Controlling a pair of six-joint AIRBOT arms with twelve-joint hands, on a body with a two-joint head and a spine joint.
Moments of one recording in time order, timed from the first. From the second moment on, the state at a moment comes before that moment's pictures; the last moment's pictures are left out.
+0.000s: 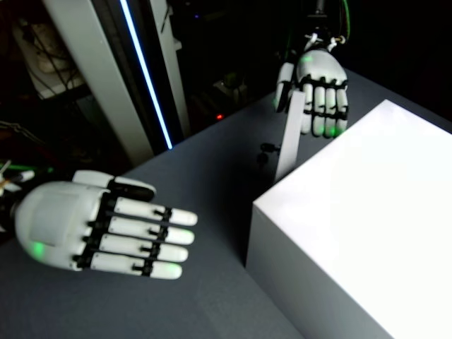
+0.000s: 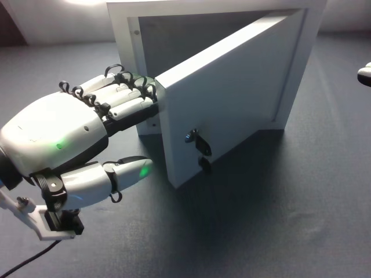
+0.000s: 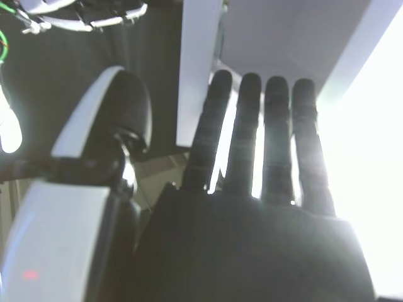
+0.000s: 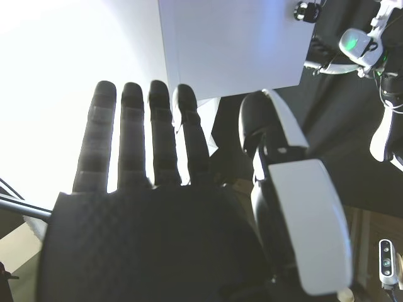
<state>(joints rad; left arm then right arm) 0.84 -0.90 0.95 0.08 -1.07 0.76 -1.17 -0.85 1.16 0.06 1.38 -0.42</state>
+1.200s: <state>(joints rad) 0.69 -1.02 1.03 0.31 -0.93 0.62 -1.17 -0.86 1.17 0.06 1.38 -0.42</state>
